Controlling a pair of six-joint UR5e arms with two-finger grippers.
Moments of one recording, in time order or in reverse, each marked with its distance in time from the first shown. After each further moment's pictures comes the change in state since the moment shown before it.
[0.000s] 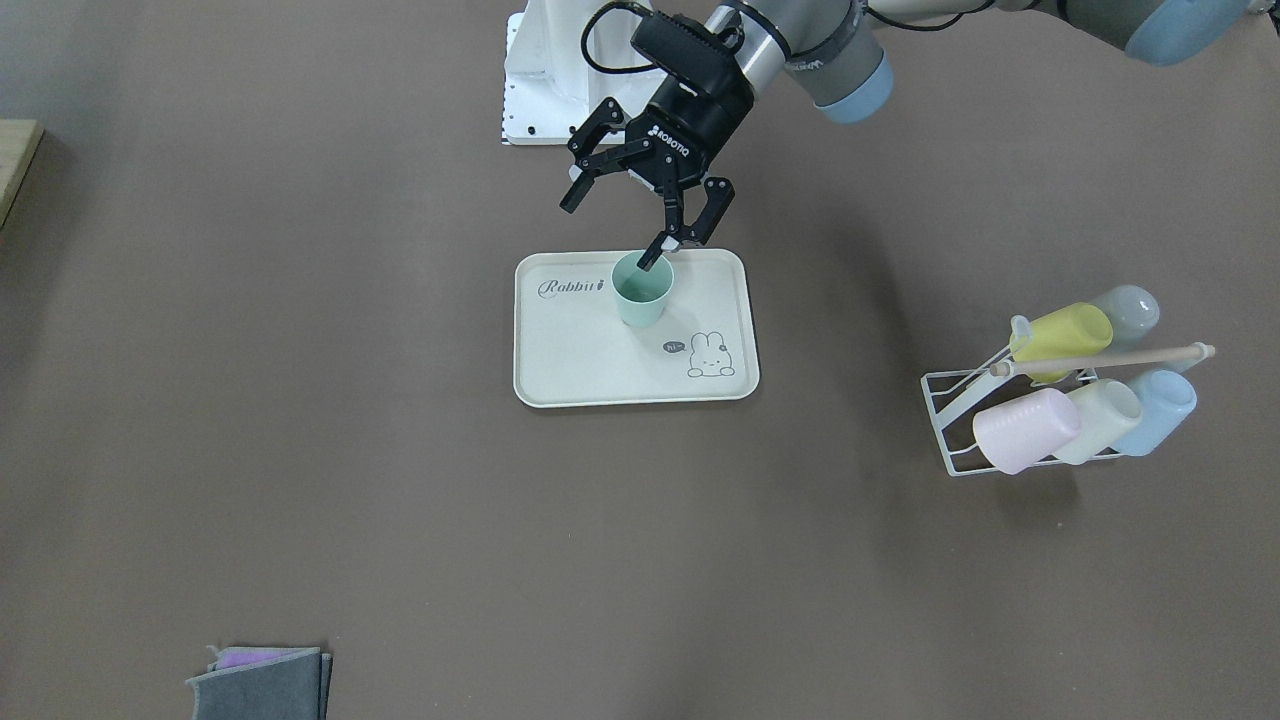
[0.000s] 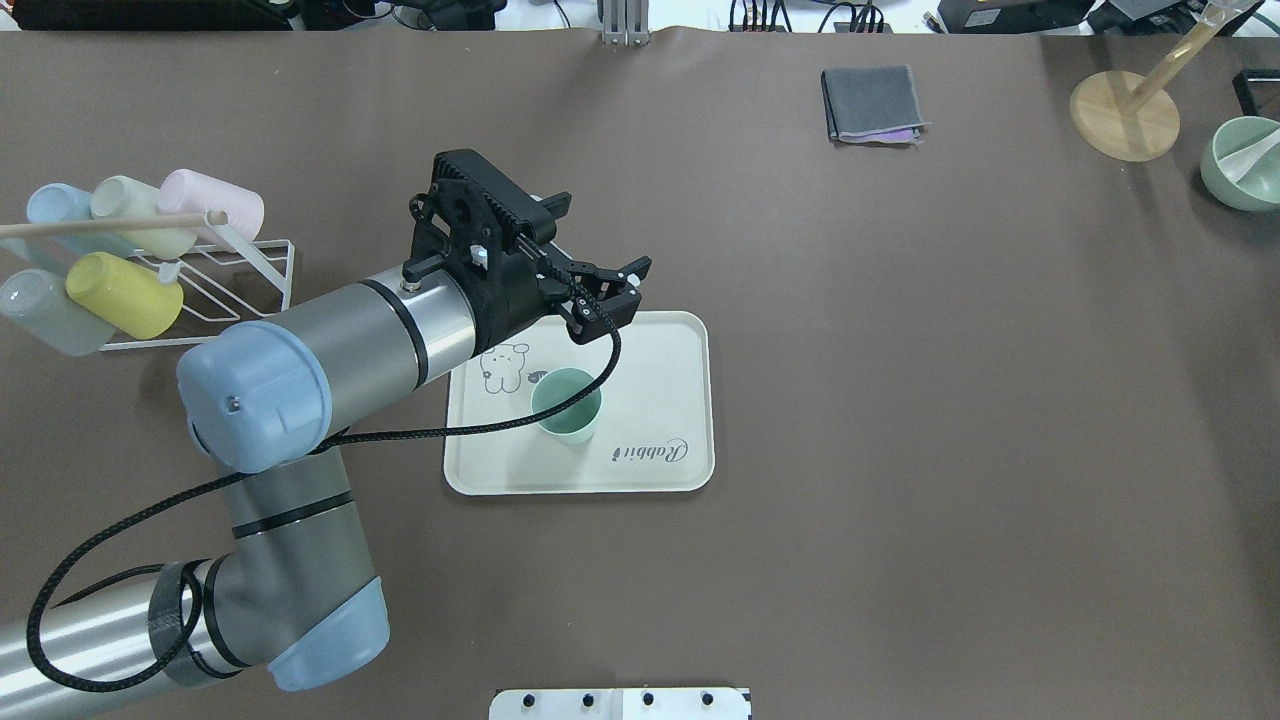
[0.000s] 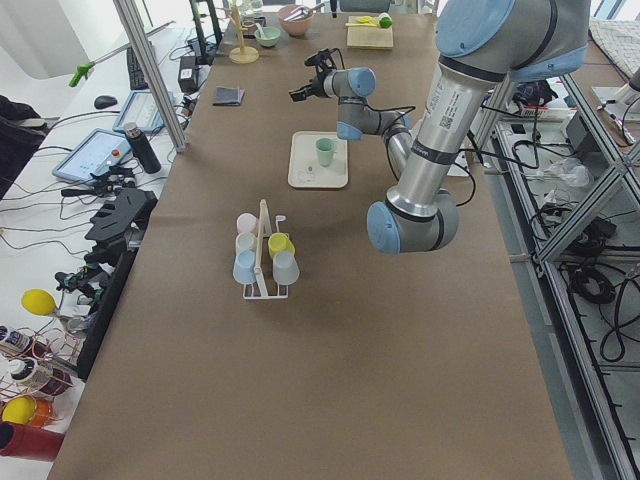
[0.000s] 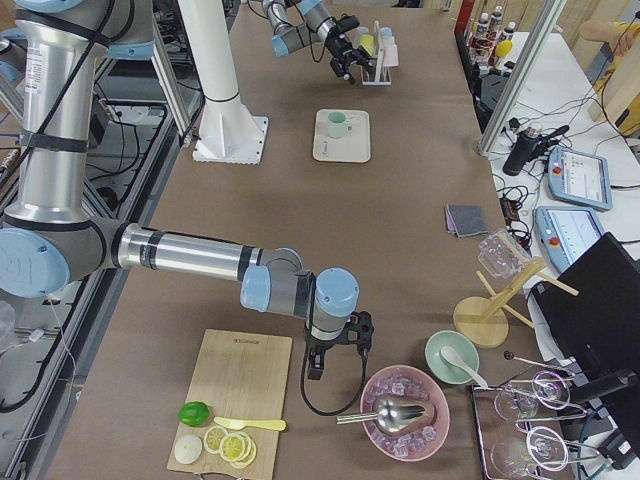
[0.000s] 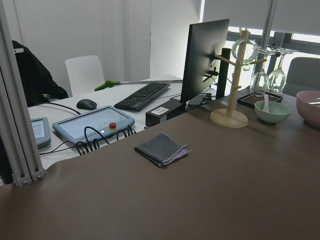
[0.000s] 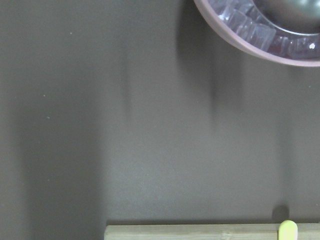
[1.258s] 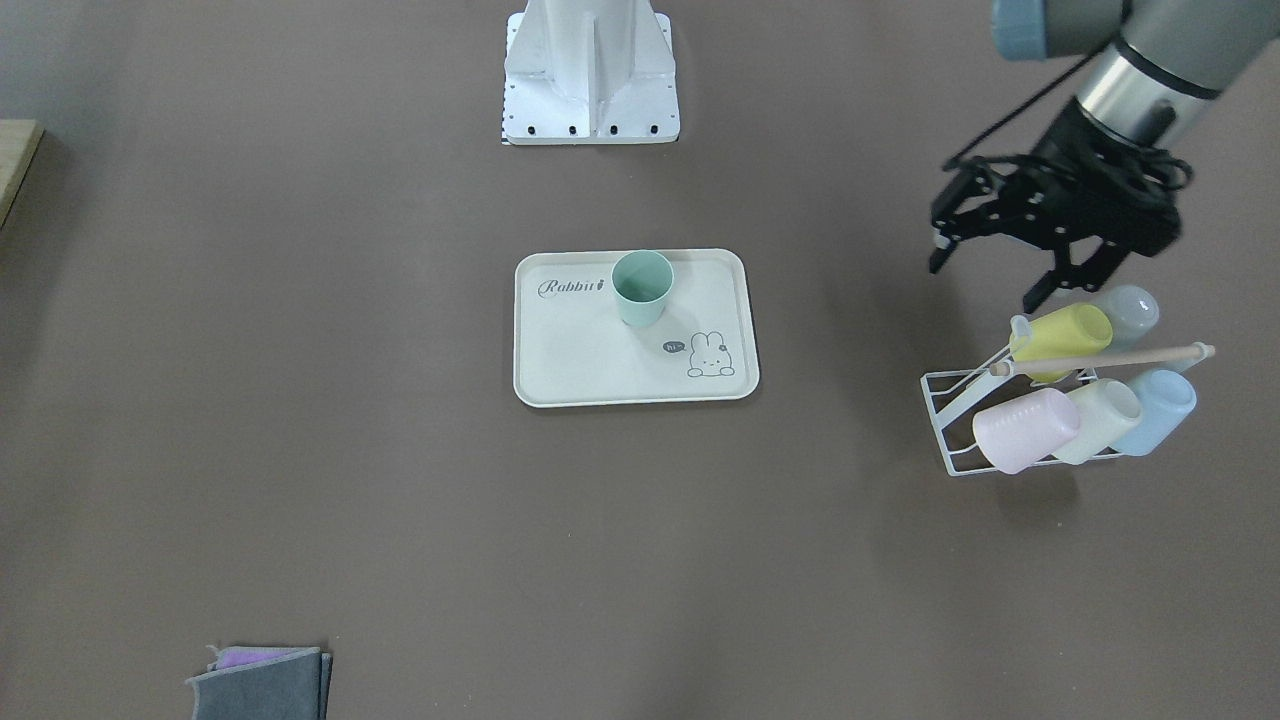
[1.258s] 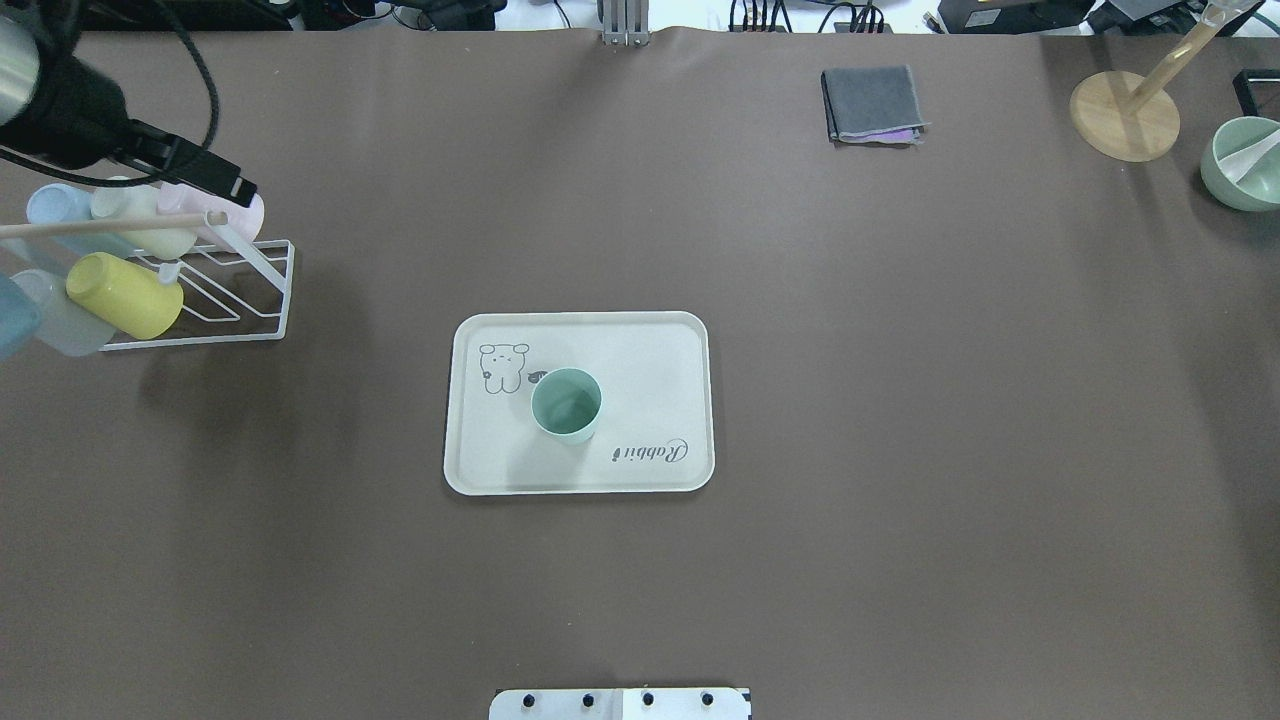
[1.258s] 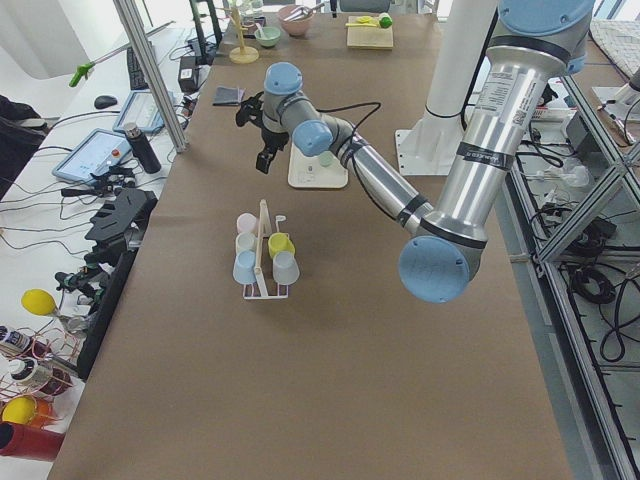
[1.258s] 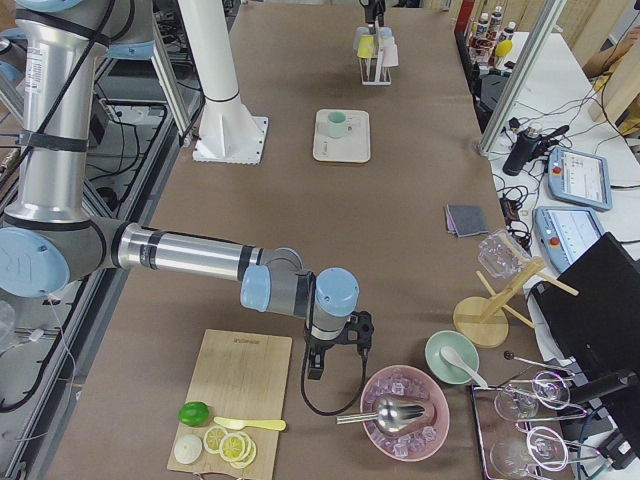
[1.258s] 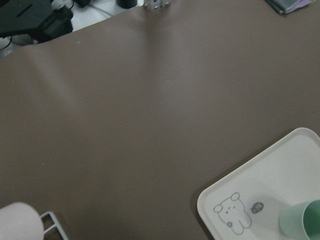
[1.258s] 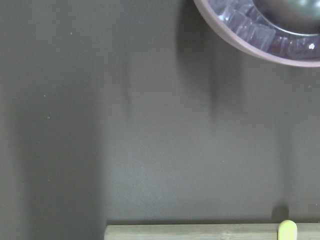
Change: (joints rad) left arm -0.662 0.264 -0.080 0.667 -0.935 0.010; right arm 0.001 0.000 0.000 0.000 0.000 0.000
